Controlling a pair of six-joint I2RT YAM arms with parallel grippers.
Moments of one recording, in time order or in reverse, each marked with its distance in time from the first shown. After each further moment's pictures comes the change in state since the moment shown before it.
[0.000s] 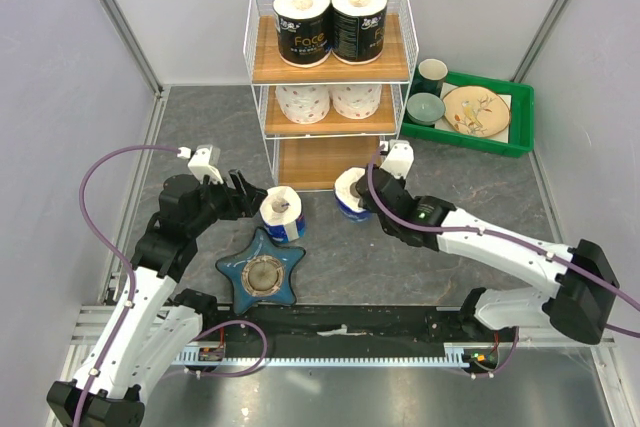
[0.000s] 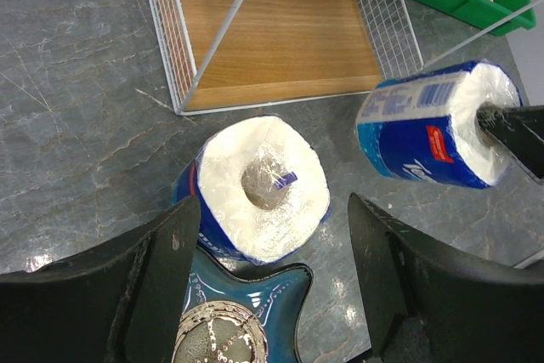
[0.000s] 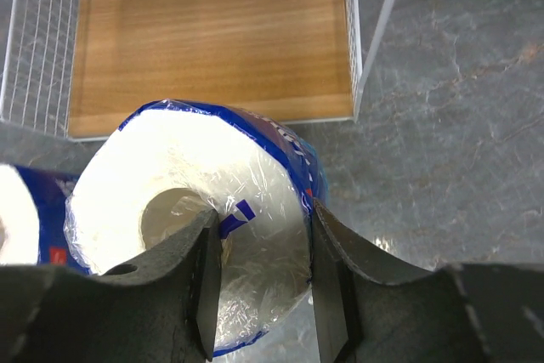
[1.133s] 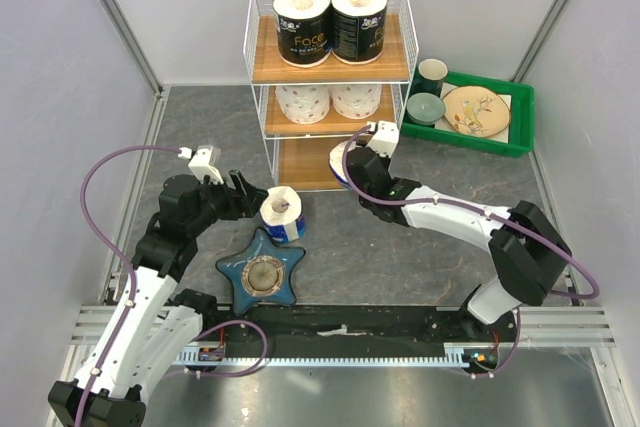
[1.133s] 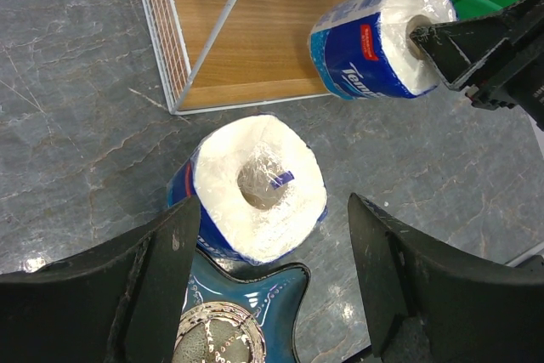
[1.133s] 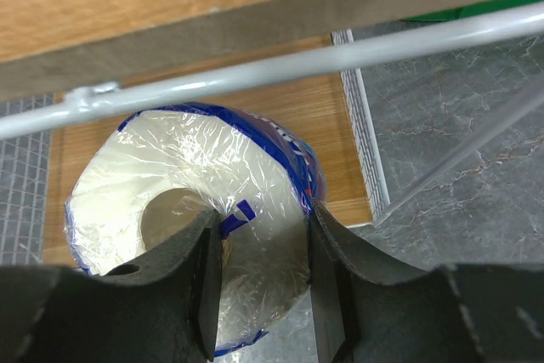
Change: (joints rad) left arm 0.010 0.001 -0.010 0.014 0.026 -0.001; right arm -0.122 0.301 0.067 0.391 0.089 -0.114
